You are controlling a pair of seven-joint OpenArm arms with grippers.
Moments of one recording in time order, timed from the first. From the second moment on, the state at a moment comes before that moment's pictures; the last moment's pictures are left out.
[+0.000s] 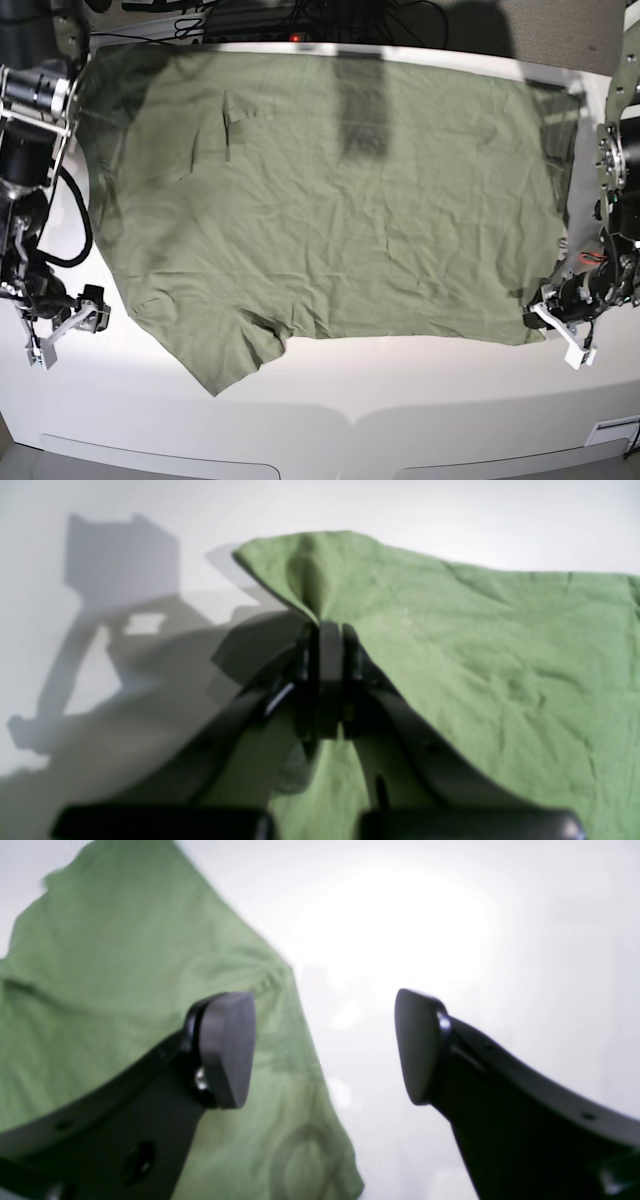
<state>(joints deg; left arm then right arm) -42.3 -21.7 -3.0 16.7 -19.4 -37.0 24.0 28.2 28.1 13.7 53.0 17.5 29.6 -44.9</state>
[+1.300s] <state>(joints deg) -42.2 -21.7 -3.0 16.7 -19.3 -36.9 24.0 37.8 25.1 7.8 28.0 11.9 28.5 -38.4</state>
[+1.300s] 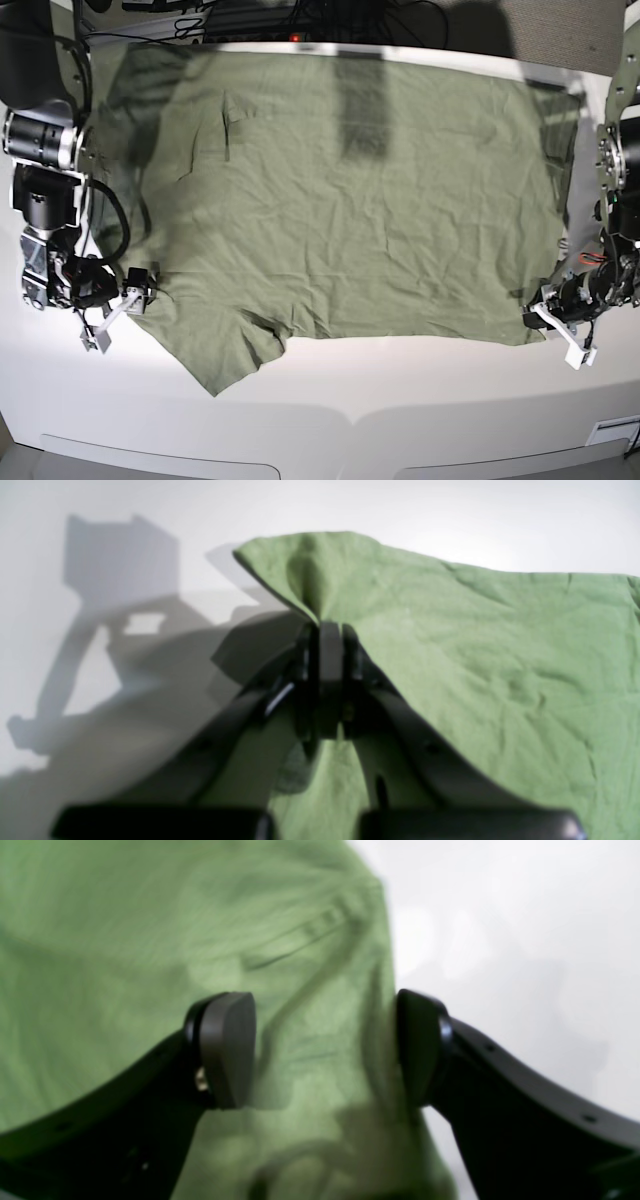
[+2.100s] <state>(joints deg) -42.2 -21.3 -3.0 16.7 -19.4 -36.9 23.9 38.3 28.2 7.9 28.0 3.1 13.3 -43.3</state>
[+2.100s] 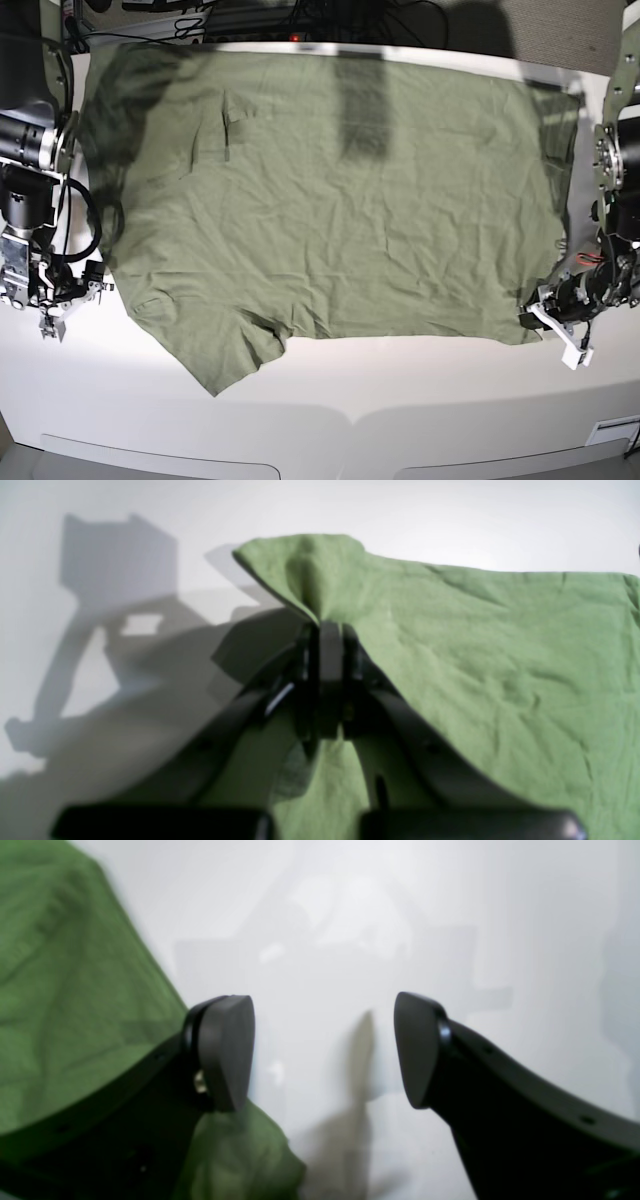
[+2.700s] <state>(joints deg) -42.2 -20.8 -3.0 16.7 -19.6 -36.9 24.1 38.2 27.1 7.9 28.0 11.9 20.9 -42.8</state>
